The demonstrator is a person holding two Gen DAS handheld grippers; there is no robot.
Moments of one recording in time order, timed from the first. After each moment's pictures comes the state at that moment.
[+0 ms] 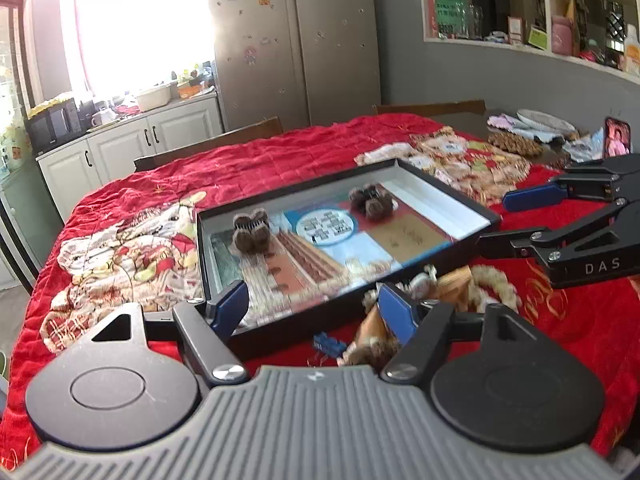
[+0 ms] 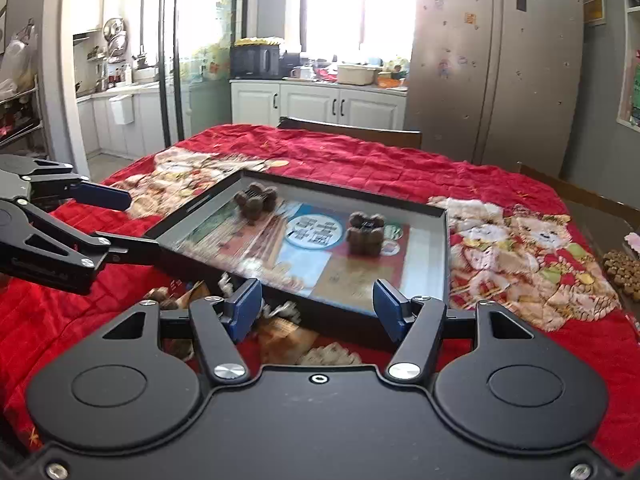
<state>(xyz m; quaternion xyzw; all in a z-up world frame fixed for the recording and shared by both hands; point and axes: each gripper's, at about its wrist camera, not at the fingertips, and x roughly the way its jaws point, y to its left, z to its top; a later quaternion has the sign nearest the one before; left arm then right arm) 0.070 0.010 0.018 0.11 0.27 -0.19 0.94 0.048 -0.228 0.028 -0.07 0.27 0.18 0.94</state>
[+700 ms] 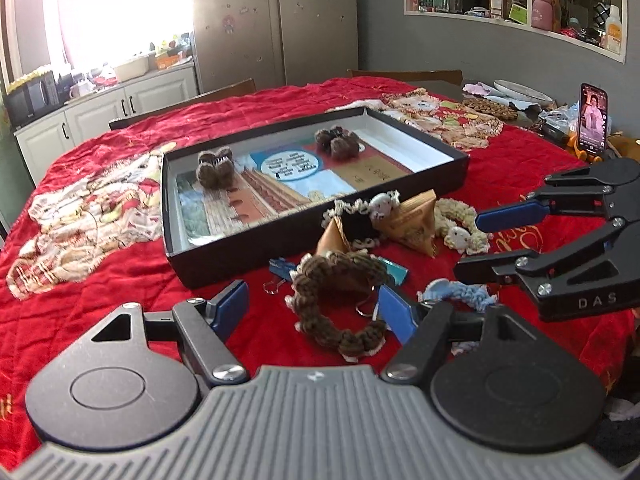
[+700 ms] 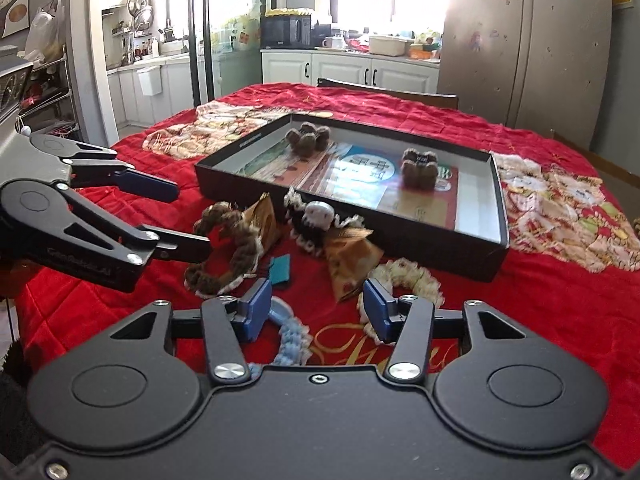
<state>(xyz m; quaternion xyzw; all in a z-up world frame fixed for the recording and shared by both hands) 0.047 0.007 -0.023 0.10 0.31 -0.22 0.92 0.010 -0.210 -0.017 -0.07 0.32 0.21 0.92</state>
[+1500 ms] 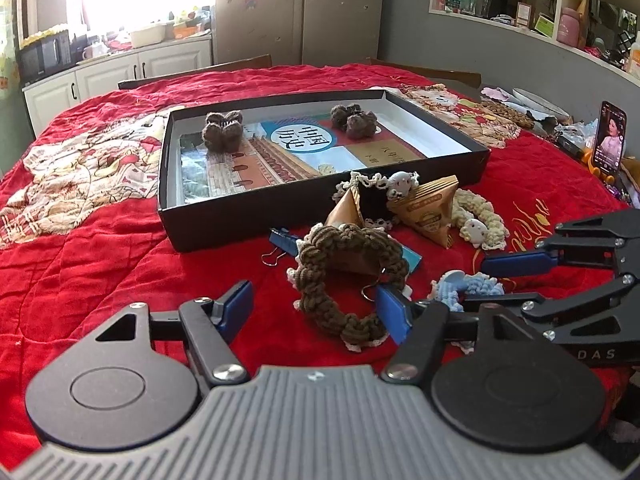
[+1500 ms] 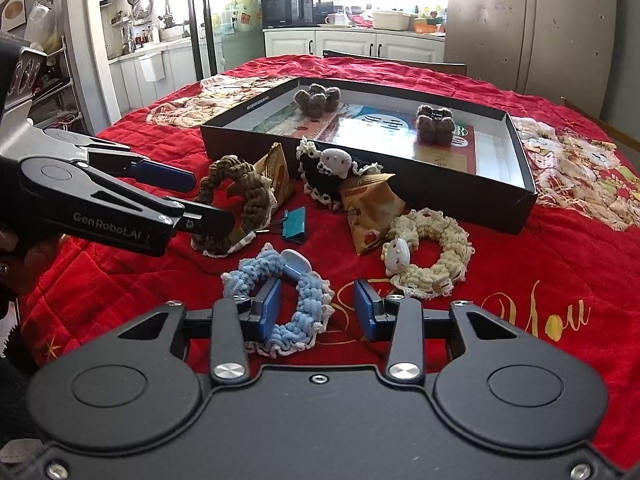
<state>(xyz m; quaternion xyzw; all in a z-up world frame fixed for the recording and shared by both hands) 0.058 0.014 -0.045 0.05 0.34 -0.20 0.92 0.011 -0.204 -0.045 -0.06 0.35 0.22 0.91</state>
